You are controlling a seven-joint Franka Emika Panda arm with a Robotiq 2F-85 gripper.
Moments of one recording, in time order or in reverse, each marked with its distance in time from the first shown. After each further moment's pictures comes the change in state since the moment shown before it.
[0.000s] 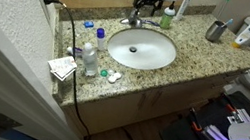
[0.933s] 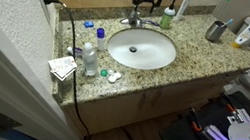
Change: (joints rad) arm 0.021 0.018 -0.027 0.025 -0.040 0.068 0.069
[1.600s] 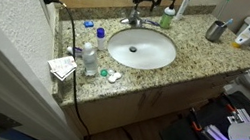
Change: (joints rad) arm 0.004 0.012 -0.011 0.017 -0.017 0.011 0.005
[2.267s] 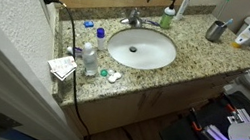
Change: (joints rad) arm 0.006 -0.013 -0.007 -0.001 -0.017 0.174 0.001
